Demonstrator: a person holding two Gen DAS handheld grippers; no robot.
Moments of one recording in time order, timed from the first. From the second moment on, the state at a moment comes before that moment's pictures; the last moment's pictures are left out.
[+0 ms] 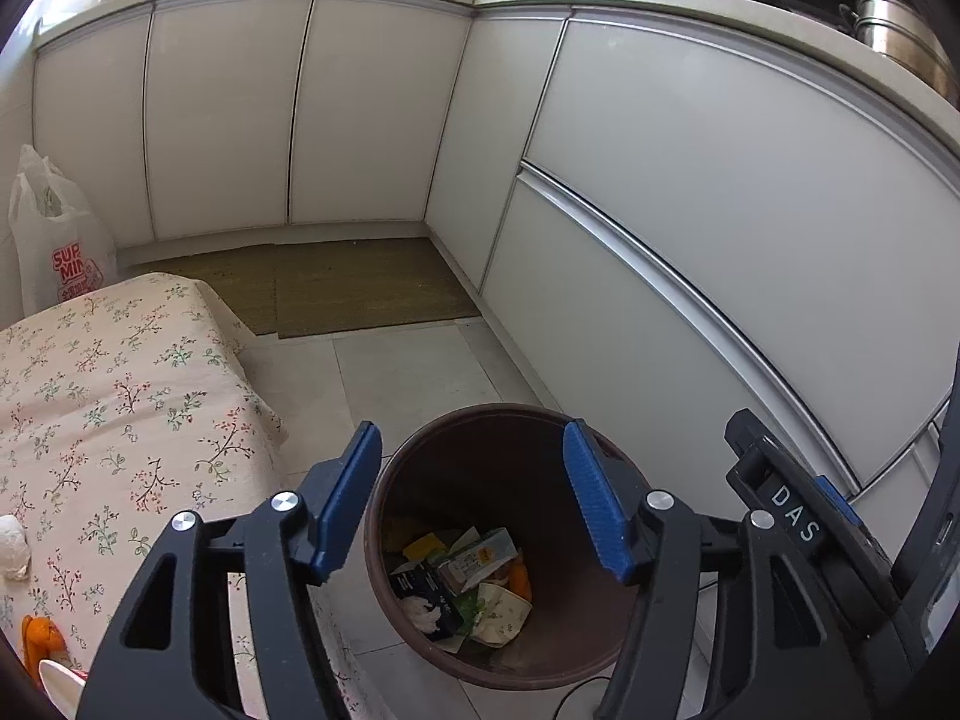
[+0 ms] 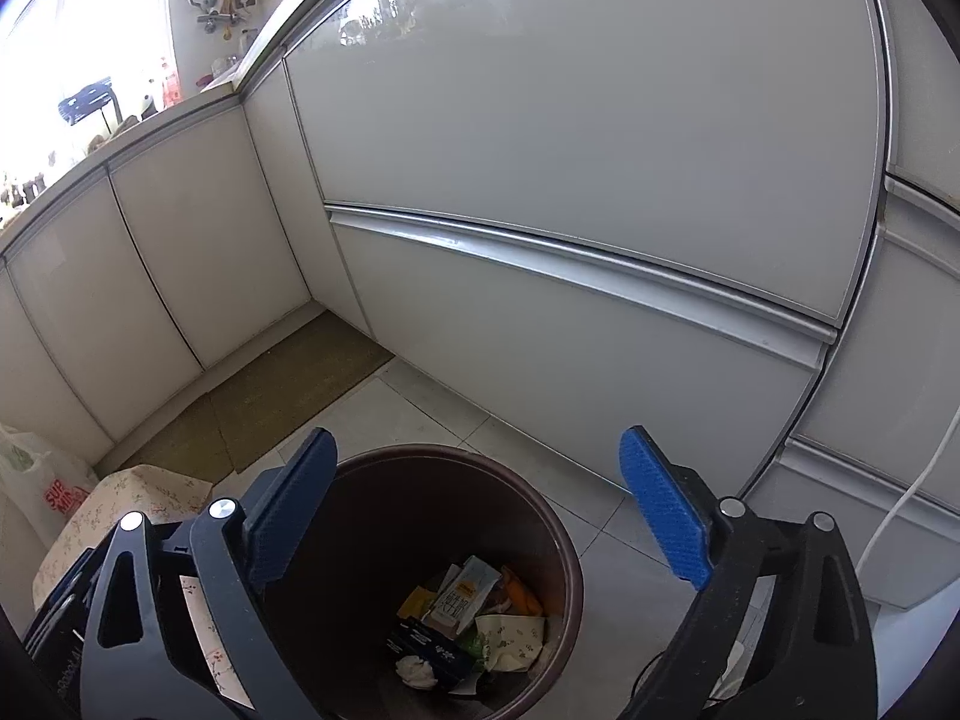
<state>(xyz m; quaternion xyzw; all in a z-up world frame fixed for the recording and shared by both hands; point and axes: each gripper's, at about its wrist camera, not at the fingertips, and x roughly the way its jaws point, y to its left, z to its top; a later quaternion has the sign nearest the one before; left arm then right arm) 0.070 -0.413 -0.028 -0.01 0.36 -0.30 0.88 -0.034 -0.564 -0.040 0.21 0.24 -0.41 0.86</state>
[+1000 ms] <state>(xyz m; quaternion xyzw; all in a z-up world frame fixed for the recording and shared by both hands) 0.085 -0.197 -0.056 -0.04 0.45 -0.13 0.88 0.035 -0.396 -0.054 0.04 0.40 -0.19 0.90</state>
